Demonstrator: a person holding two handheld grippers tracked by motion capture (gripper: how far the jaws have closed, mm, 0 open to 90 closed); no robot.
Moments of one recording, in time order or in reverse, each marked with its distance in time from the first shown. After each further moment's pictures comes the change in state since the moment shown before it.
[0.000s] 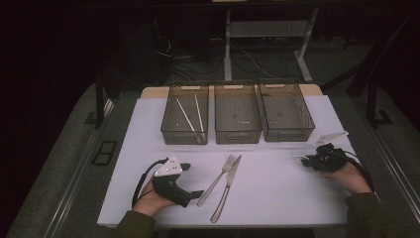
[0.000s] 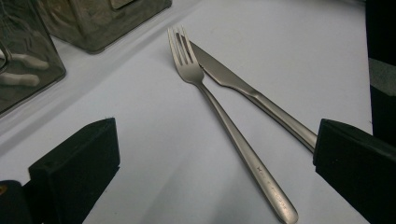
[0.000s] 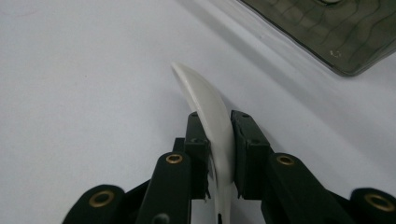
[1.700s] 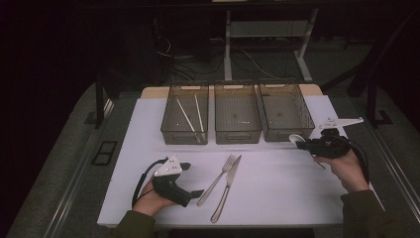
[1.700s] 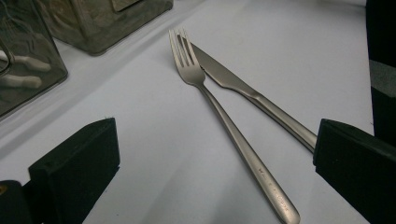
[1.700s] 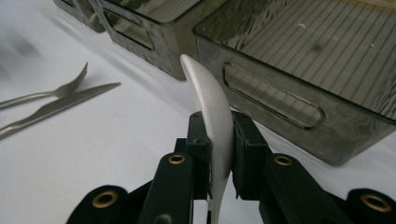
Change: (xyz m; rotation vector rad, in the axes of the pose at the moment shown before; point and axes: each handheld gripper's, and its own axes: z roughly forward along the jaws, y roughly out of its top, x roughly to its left) left arm 0.001 0.000 0.000 -0.005 0.000 0.001; right arm 0.008 0.041 -0.037 -0.253 0.072 0.144
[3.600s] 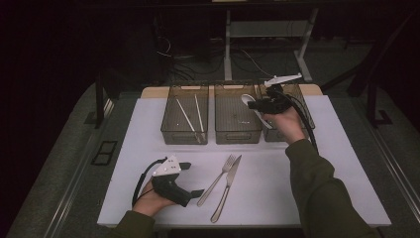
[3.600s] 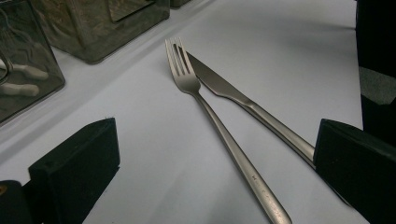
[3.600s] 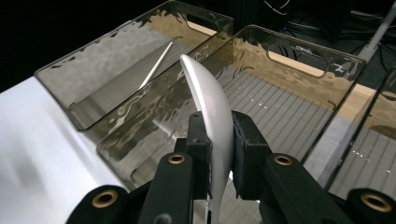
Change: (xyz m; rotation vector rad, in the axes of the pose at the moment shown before) left arm -0.001 0.002 -0.002 -0.036 -0.015 -0.011; right arm 0.042 0.142 0.101 -0.087 0.024 -0.022
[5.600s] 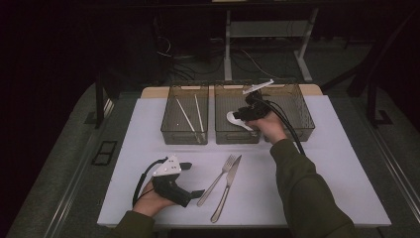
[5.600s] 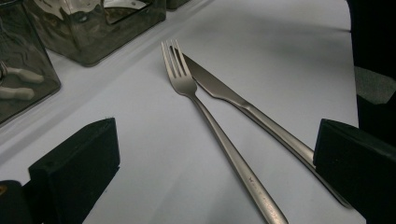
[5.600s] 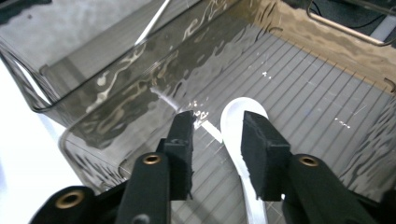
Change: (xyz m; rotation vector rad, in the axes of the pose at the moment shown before) left arm 0.000 0.001 0.000 -0.002 -0.009 0.011; right arm 0.013 -0.008 0.058 0.152 -0.001 -0.041
